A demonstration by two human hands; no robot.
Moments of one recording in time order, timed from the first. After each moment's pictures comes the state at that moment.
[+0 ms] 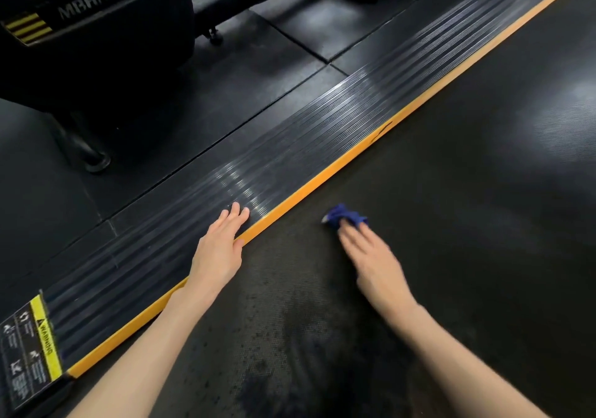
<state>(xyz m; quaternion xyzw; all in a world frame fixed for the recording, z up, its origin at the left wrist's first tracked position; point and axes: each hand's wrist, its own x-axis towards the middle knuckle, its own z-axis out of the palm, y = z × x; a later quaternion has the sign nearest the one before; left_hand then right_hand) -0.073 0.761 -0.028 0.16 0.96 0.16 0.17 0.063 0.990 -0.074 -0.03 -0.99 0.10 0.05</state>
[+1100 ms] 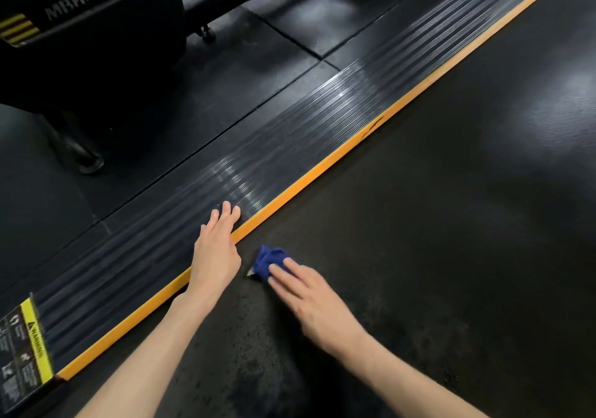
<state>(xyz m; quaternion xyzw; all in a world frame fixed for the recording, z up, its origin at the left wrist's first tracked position) -0.061 0.778 -0.030 0.13 0.97 0.16 0.13 0.081 0.916 -0.082 0.13 -0.98 0.14 0.01</state>
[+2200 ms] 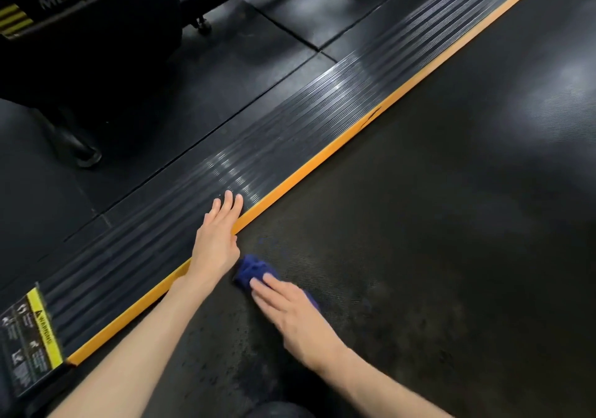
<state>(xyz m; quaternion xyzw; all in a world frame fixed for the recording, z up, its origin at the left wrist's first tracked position) -0.065 0.766 -0.030 0.20 0.97 0.08 0.15 0.101 0.870 -0.081 0.16 -0.97 0.18 0.02</state>
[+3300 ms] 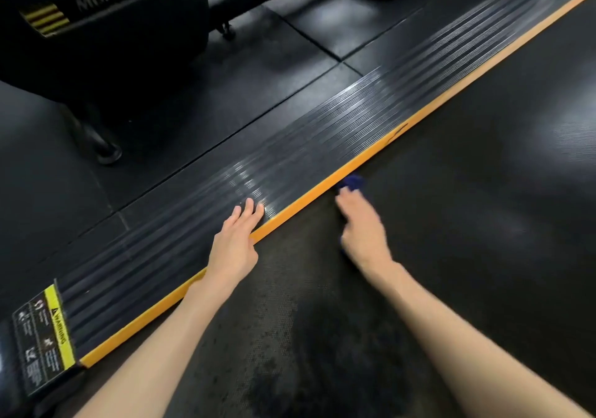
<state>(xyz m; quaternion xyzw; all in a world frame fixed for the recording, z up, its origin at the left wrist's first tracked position) -0.074 0.768 -0.027 0.18 0.96 0.12 0.17 -0.010 0.976 -0.075 -0.18 -0.94 0.26 0.10</state>
